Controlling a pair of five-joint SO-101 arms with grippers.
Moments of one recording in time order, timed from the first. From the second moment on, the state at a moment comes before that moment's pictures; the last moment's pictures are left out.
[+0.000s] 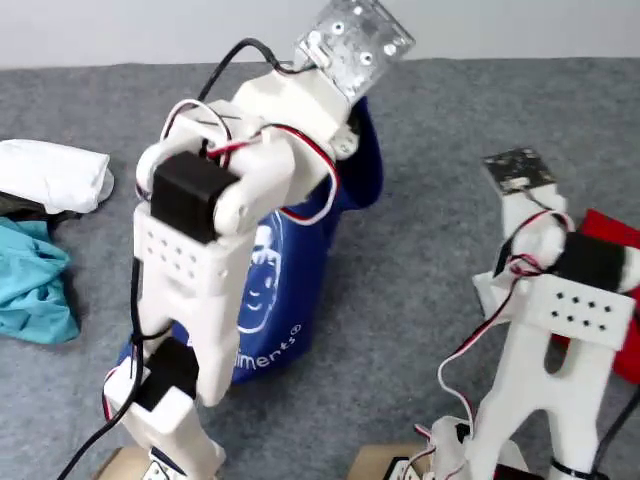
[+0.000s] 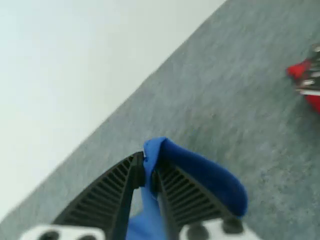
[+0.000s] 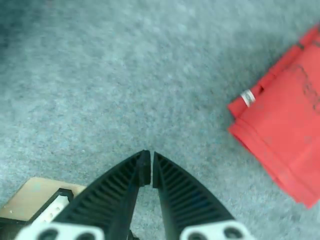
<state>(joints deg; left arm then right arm) 25.3 12.4 -62.5 99.4 -14.0 12.2 -30.7 15.6 100.5 30.7</state>
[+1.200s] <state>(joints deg) -57.6 28.7 -50.6 97.6 -17.5 -18.4 -16.4 6.3 100.5 27.3</state>
